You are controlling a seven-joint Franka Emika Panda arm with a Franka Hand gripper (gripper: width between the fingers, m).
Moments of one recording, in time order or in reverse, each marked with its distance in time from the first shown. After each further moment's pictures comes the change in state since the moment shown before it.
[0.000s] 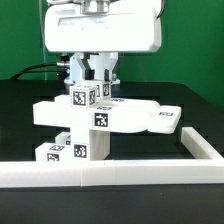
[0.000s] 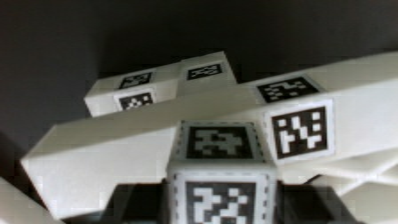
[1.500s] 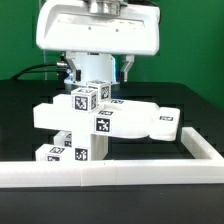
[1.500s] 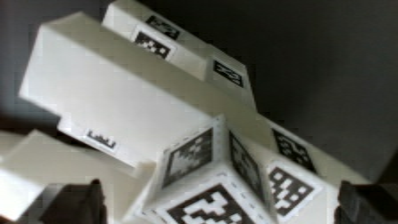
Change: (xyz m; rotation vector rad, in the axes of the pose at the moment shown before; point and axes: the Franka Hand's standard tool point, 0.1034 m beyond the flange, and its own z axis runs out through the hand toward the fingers) arm 0.004 0.000 0.003 -0.024 -0.016 -1.097
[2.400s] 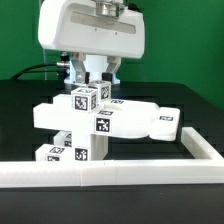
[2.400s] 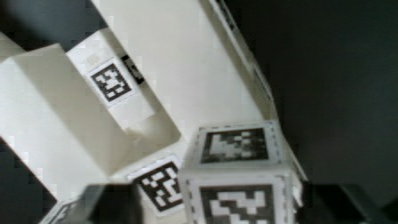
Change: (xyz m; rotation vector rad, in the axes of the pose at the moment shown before) arm 0.002 0.007 0.001 -0.025 -0.016 -0.299
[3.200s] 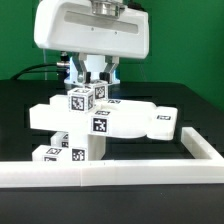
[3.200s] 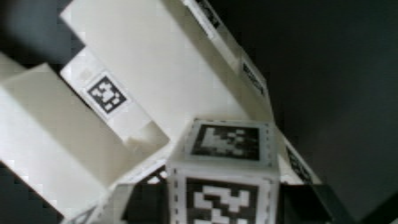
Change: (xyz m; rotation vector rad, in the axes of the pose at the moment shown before) arm 0.000 0.004 -0.001 -0.013 0.011 0.274
